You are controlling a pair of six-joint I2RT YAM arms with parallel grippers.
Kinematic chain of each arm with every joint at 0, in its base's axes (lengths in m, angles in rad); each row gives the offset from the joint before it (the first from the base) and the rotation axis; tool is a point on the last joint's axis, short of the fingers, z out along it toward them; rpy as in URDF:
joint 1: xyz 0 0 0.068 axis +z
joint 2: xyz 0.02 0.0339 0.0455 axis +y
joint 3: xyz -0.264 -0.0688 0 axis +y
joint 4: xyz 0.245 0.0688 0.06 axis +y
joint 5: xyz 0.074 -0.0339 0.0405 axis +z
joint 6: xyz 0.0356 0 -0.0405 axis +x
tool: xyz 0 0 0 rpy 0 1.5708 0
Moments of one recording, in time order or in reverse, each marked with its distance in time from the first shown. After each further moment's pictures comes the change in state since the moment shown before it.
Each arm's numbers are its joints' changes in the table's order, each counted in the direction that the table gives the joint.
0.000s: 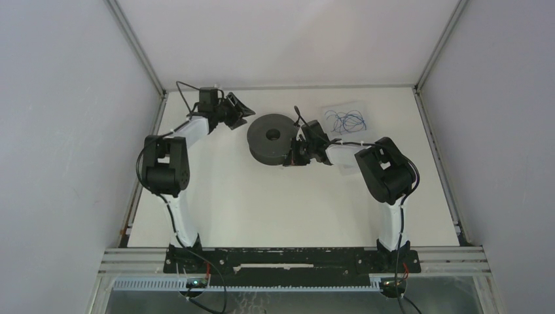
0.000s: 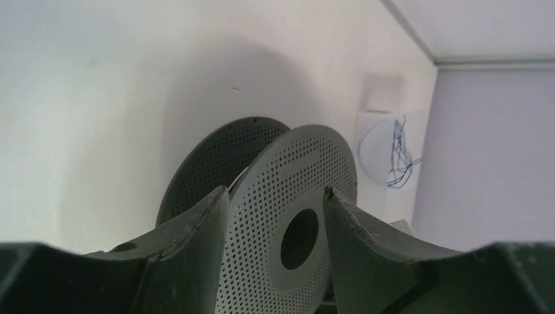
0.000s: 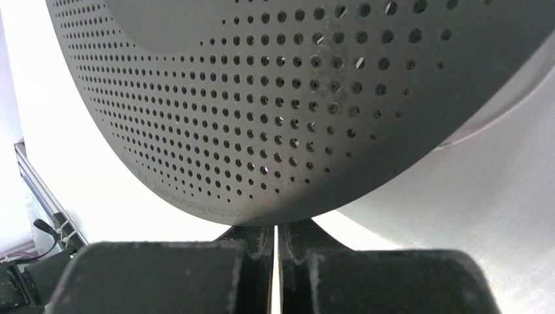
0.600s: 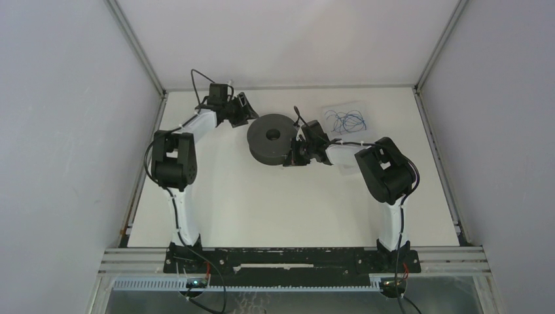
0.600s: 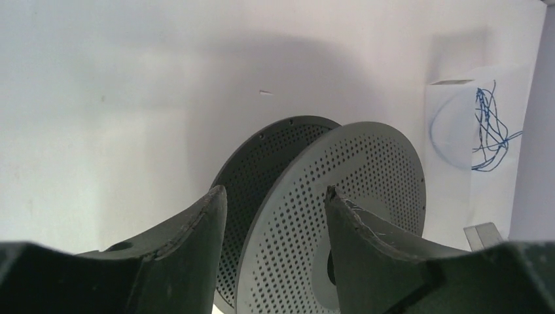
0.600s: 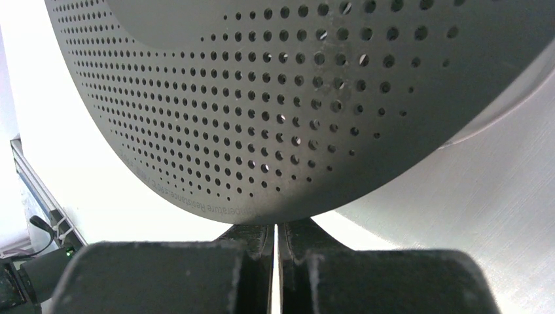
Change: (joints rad) left arm -0.060 0.092 -0.170 0.199 0.079 0.285; right arm 0.000 0.000 0.000 0.004 0.003 -0.012
